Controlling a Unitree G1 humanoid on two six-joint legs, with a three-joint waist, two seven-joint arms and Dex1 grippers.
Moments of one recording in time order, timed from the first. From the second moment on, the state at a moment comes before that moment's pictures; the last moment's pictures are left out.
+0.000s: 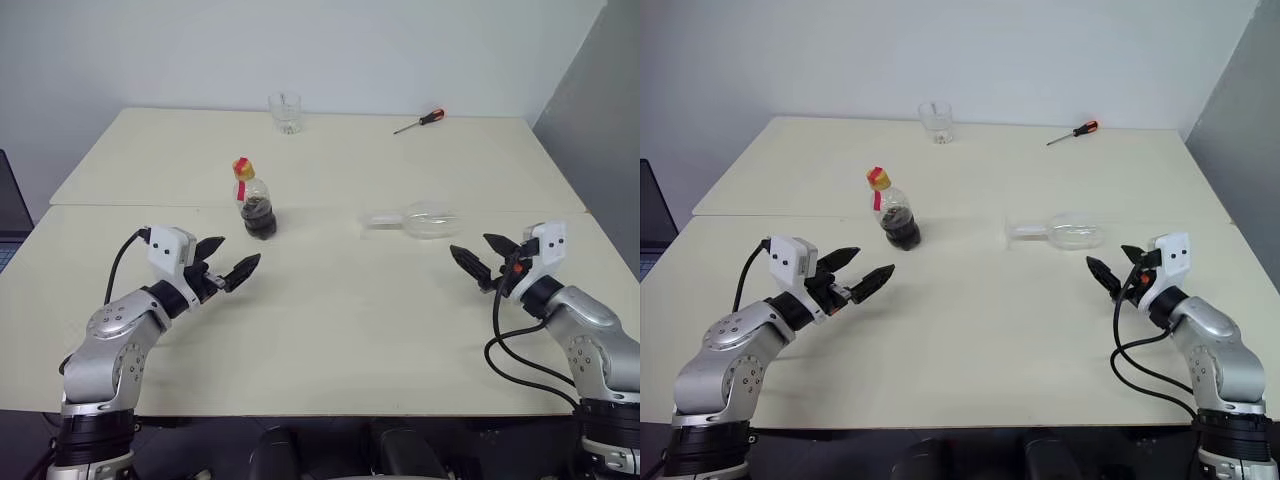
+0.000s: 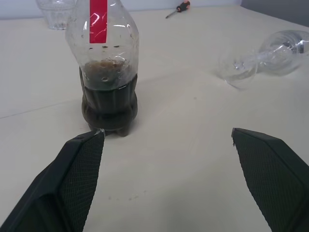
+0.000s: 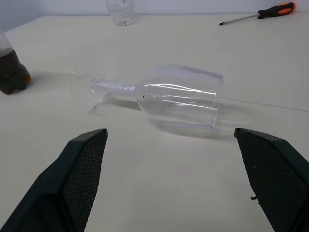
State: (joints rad) left arm -0.15 0.59 0.25 -0.15 -0.46 0.45 -0.67; right arm -0.17 -0.50 -0.25 -0.18 0.49 0.52 0.56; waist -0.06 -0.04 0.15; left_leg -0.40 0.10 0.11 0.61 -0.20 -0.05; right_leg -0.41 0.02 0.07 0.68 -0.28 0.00
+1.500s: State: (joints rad) left arm -0.65 0.35 0.14 0.68 -0.20 -0.03 -0.50; right arm -0.26 -0.49 0.04 -0.45 0.49 0.70 0.56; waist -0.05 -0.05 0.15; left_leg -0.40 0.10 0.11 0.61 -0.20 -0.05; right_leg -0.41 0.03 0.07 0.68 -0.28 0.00
